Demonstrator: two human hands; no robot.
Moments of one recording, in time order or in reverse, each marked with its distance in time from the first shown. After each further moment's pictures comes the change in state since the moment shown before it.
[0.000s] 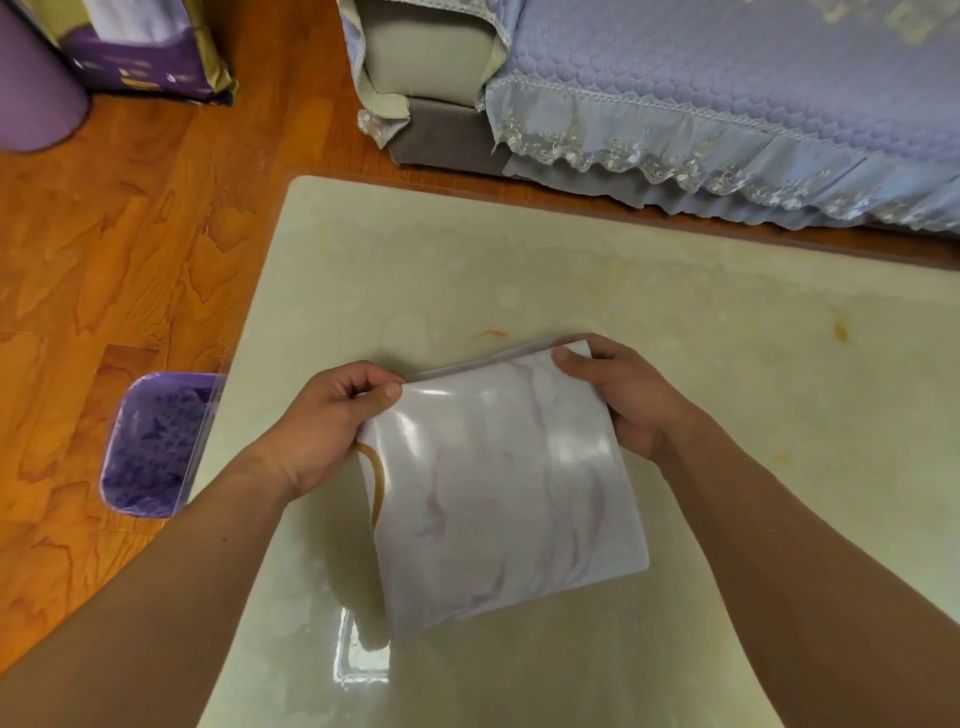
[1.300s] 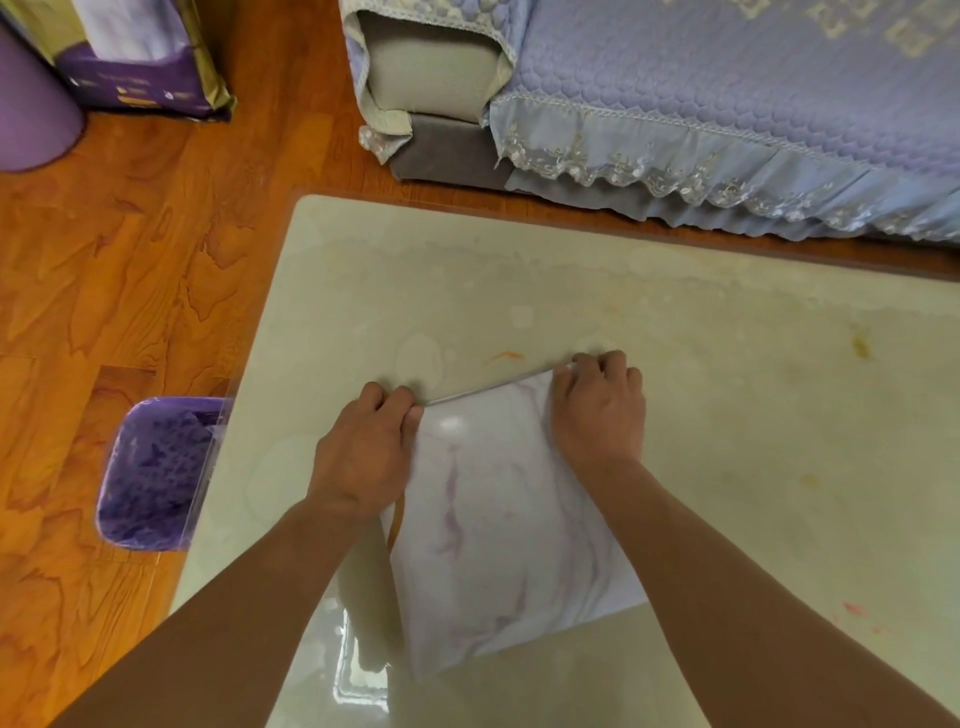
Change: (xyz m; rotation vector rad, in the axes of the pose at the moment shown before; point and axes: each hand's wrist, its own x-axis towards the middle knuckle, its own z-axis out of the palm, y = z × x) left_hand 0.028 -0.040 -0.001 1.240 0.208 0.300; right_hand 0.041 0.045 0.045 -1.254 0.749 -0.354
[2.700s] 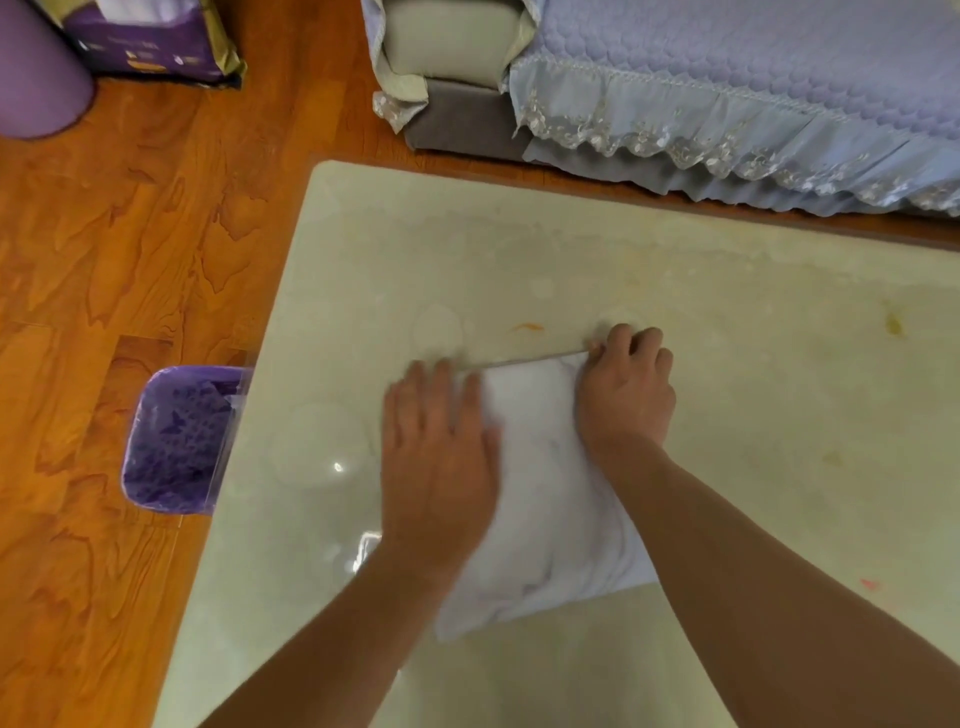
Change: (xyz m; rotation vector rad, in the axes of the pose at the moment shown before) left_hand -0.055 0.061 0.012 0.158 0.285 0.150; right_hand -0.005 0.007 0.009 -0.119 0.038 0.065
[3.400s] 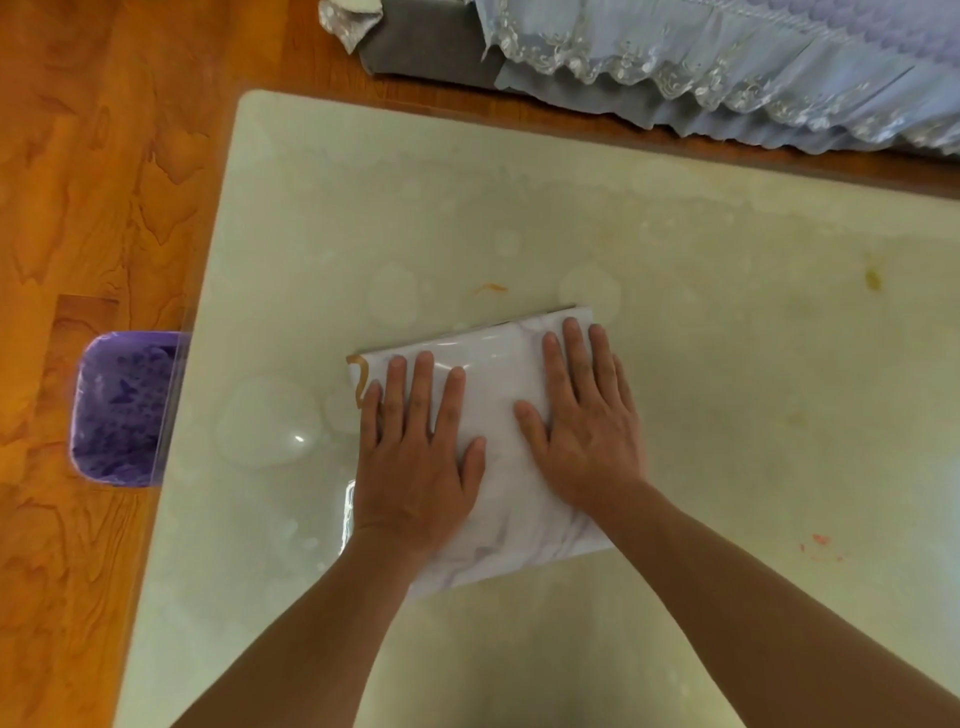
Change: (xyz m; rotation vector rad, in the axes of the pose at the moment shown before) left_hand -0.022 0.002 0.042 0.177 -0.222 0.071; right_hand -0.056 0.047 0.003 -0.110 -0.288 -0.421
